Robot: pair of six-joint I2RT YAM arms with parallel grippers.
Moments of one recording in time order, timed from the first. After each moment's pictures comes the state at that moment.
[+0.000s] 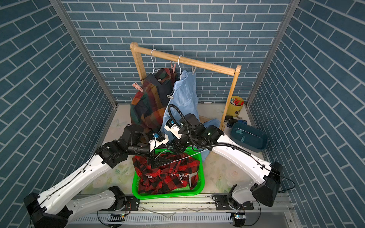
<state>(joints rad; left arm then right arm) -0.70 1.04 1.03 -0.64 0.62 0.29 0.93 1.41 1.45 -0.82 -0.35 0.04</state>
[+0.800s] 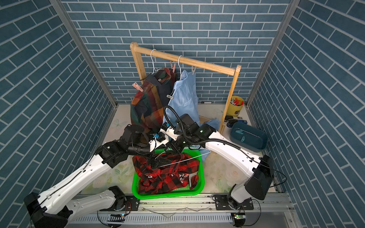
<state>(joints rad) -0.70 1.05 1.03 -0.66 0.61 0.29 0.93 1.51 1.45 -0.81 -0.52 0.01</state>
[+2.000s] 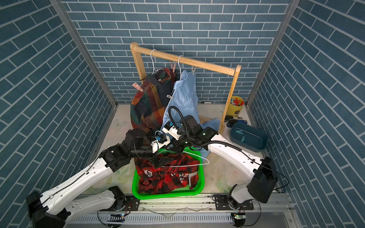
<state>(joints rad) -0.74 1.02 0.89 -0.45 0.42 0.28 0.87 1.44 1.31 -0.60 -0.65 0.13</state>
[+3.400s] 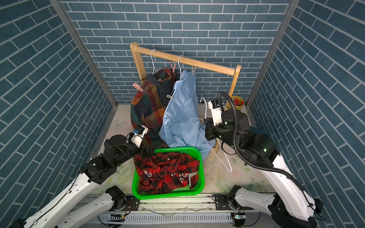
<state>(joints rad) -0.64 0.76 0.80 -0.42 0.00 -0.02 0.84 1.11 1.70 -1.00 0.29 0.25</state>
